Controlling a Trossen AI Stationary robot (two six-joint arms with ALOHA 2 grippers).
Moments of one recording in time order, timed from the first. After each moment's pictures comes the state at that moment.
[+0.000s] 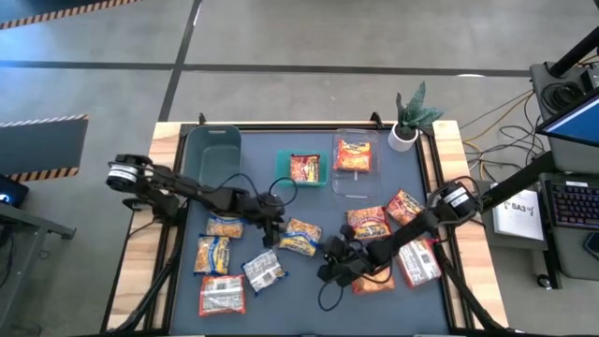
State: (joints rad) left arm -0.09 1.59 0.72 0.02 0.01 -0.44; right arm 0.50 1.97 0.96 0.10 0.71 0.79
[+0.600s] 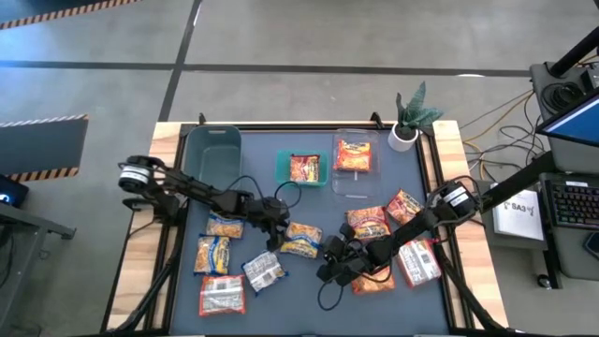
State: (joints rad) left arm -0.09 1.68 0.72 0.14 0.12 -0.46; right arm 0.49 1.96 0.96 0.11 0.69 0.79
